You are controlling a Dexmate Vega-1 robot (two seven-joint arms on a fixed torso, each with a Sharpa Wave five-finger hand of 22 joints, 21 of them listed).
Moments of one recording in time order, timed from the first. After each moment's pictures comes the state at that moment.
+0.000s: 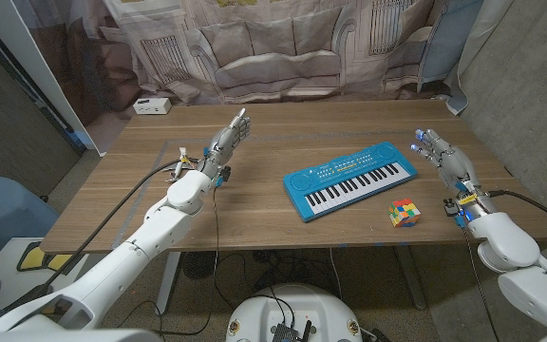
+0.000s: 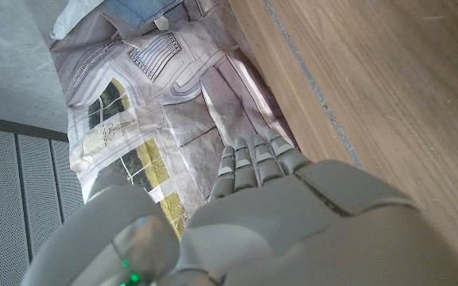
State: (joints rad) left arm 0.90 0.56 0.43 -1.55 -0.47 -0.25 0.09; left_hand 0.26 0.04 0.06 -0.01 0.21 0.18 0.11 0.20 0.17 0.19 0.06 0.23 0.19 0.16 0.08 0.20 0.17 0.13 0.05 0.21 0.17; right arm -1.47 -0.75 0.03 -1.75 0.48 0.51 -0.09; right_hand 0.29 0.03 0.15 -0.12 0.18 0.22 0.10 0.20 0.19 0.17 0.12 0.21 0.19 0.05 0.05 0.22 0.21 0.30 -0.03 0.21 0.17
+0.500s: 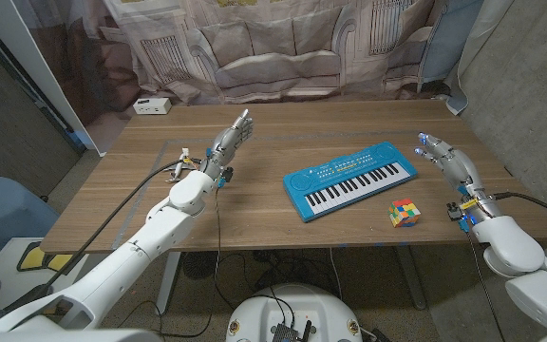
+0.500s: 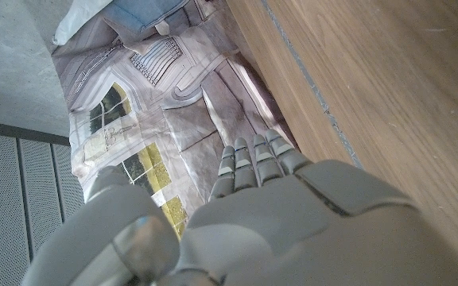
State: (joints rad) left arm 0.90 0.56 0.44 -1.56 -0.46 -0.23 0.10; left_hand 0.26 0.04 0.06 -0.01 0.21 0.18 0.11 0.20 0.17 0.19 0.06 0.23 0.19 0.16 0.07 0.20 0.17 0.13 0.05 0.21 0.17; right arm -1.53 -0.74 0.09 -1.80 0.34 0.47 -0.15; right_hand 0.29 0.03 0.15 -0.12 0.18 0.21 0.09 0.20 0.19 0.17 0.12 0.21 0.19 0.05 0.05 0.22 0.21 0.31 -0.03 0.21 0.17
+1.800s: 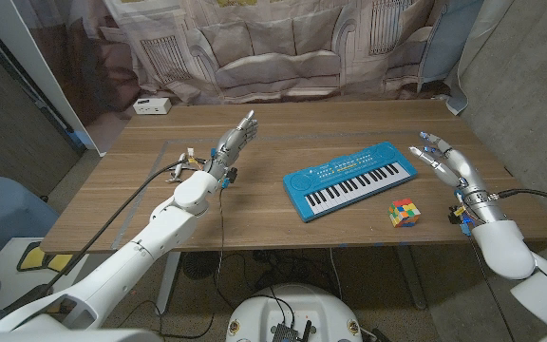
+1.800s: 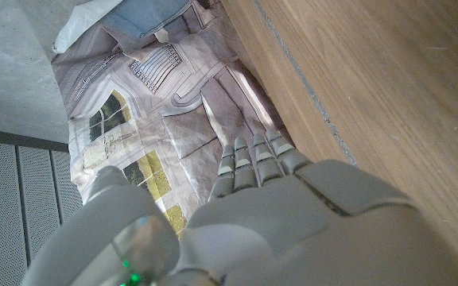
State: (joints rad) left arm 0.89 0.55 0.46 -1.56 -0.44 -0.21 0.11; left_hand 0.26 0.04 0.05 -0.01 0.20 0.20 0.11 0.20 0.17 0.19 0.06 0.23 0.19 0.16 0.07 0.19 0.17 0.13 0.06 0.20 0.17; right arm -1.56 -0.71 0.13 -1.85 -0.17 0.34 -0.39; right_hand 0.29 0.04 0.15 -0.12 0.18 0.22 0.02 0.20 0.19 0.21 0.06 0.21 0.19 0.08 0.01 0.22 0.21 0.33 -0.04 0.21 0.17
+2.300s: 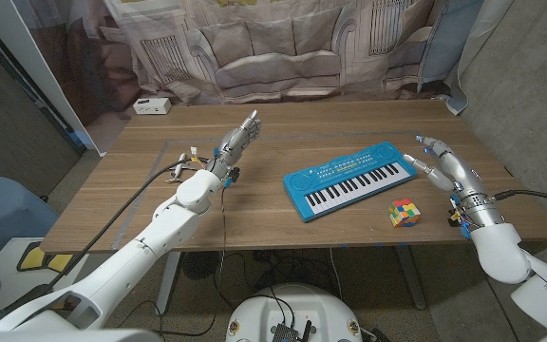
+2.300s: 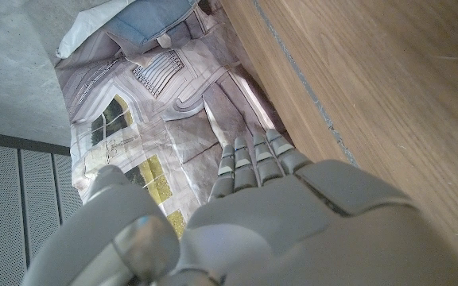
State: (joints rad) left arm 0.88 0.54 0.47 -1.55 -0.44 -0.22 0.09; left_hand 0.27 0.04 0.06 -0.02 0.20 0.20 0.11 0.20 0.17 0.20 0.06 0.22 0.19 0.16 0.07 0.19 0.17 0.13 0.06 0.20 0.17; right arm -1.59 -0.73 0.12 -1.89 -0.33 0.26 -0.45; right_hand 0.29 0.04 0.15 -0.12 0.19 0.26 -0.03 0.21 0.19 0.21 0.00 0.21 0.19 0.08 0.01 0.22 0.21 0.34 -0.05 0.20 0.17
